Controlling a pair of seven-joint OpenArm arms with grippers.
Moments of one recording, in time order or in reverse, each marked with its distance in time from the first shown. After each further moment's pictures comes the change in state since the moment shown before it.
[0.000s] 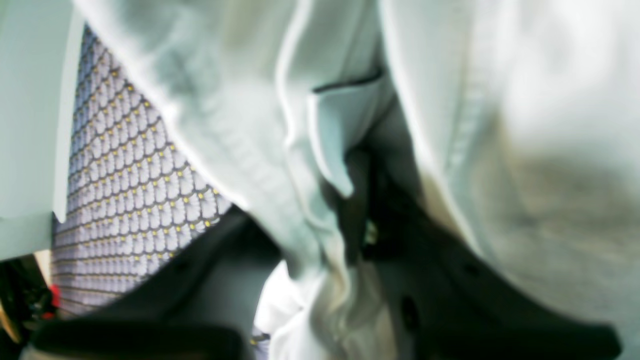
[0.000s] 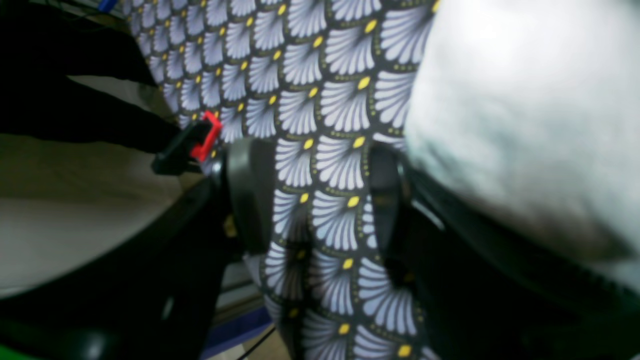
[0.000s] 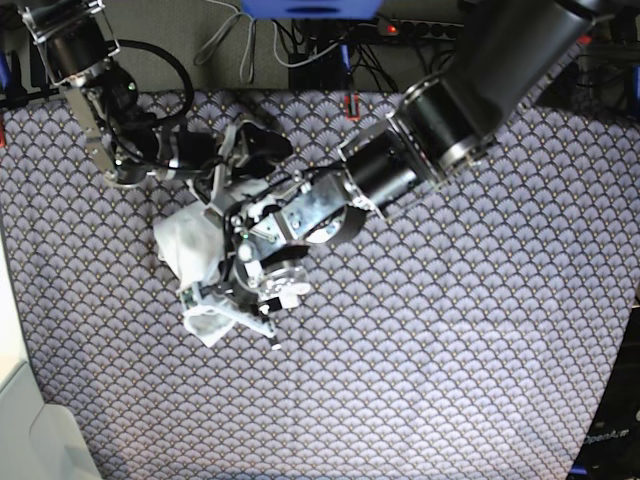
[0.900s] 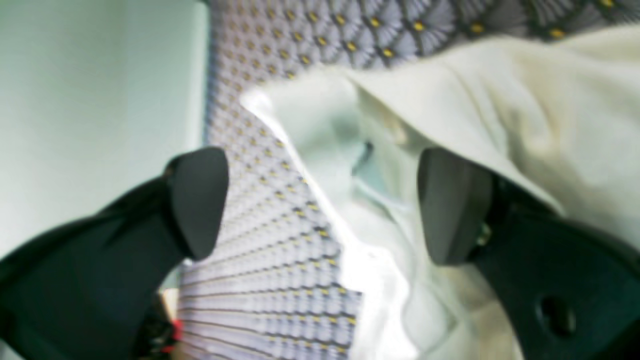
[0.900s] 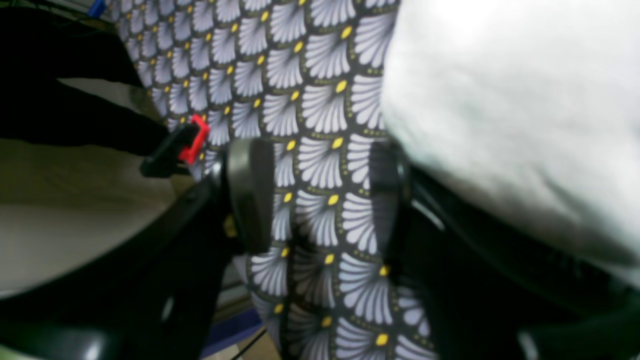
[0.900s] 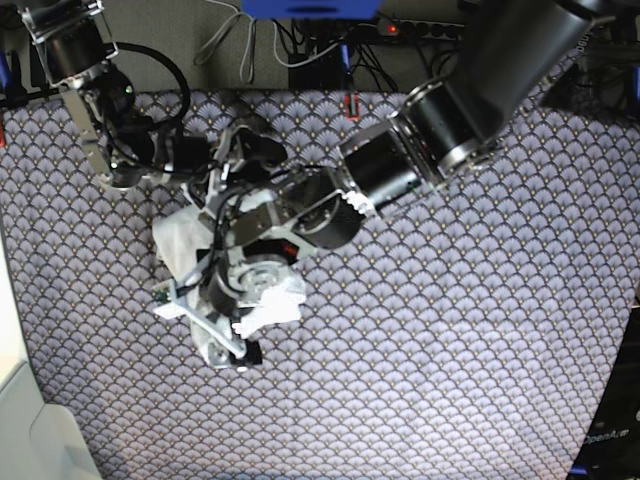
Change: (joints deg) left arm -0.4 -0.3 2.2 7.1 13.6 0.0 -3.8; right arm 0.2 0.0 1.6 0.0 -0.5 0.0 -0.5
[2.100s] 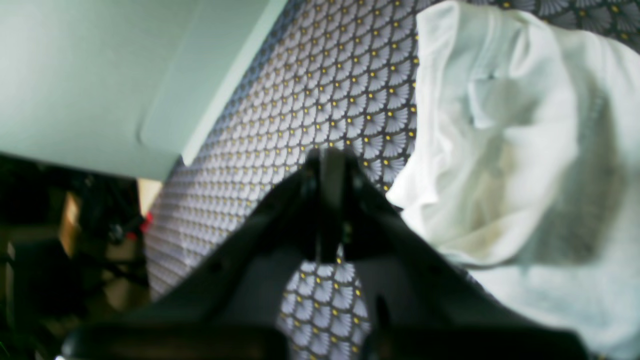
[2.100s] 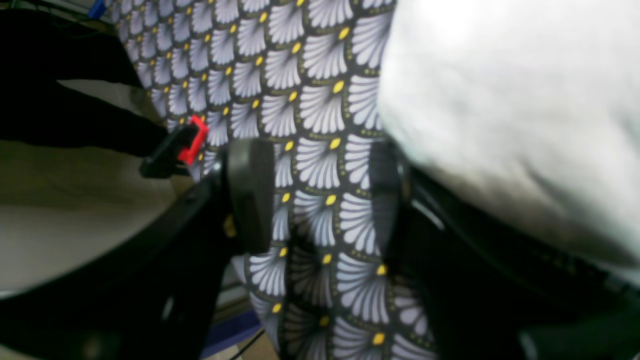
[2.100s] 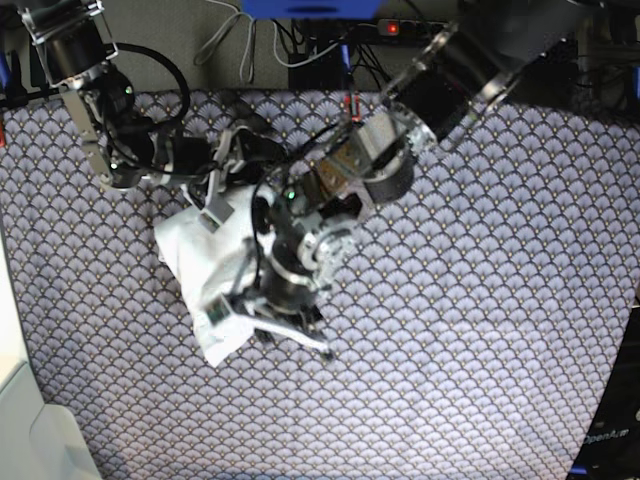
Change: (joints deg) left arm 15.5 -8.3 -15.5 32.2 4.7 -2.7 12.5; right arm 0.1 0.0 0.0 -0.2 0.0 0.0 0.1
